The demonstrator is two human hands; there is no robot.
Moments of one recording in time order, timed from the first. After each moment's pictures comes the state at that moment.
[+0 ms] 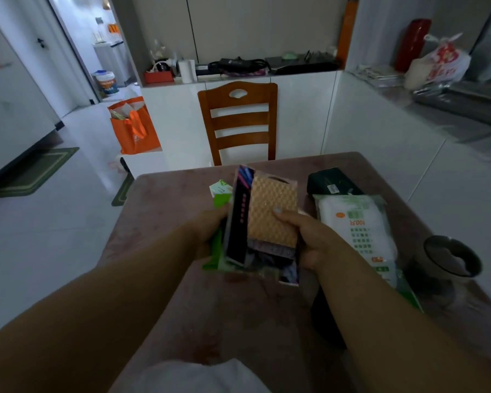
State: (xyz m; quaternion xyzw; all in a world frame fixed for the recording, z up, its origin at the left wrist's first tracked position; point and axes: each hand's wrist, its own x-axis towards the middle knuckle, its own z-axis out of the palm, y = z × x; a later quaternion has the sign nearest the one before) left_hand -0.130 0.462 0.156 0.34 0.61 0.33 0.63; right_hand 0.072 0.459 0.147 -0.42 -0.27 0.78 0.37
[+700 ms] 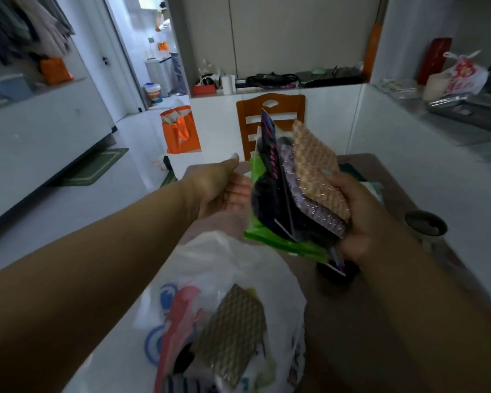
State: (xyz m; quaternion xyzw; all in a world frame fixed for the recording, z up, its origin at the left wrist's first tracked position) left_hand -0.125 0.294 0.297 0.40 0.63 0.40 0.52; right_hand 0.100 0.279 0.270 -0.20 -0.30 0.83 0.43
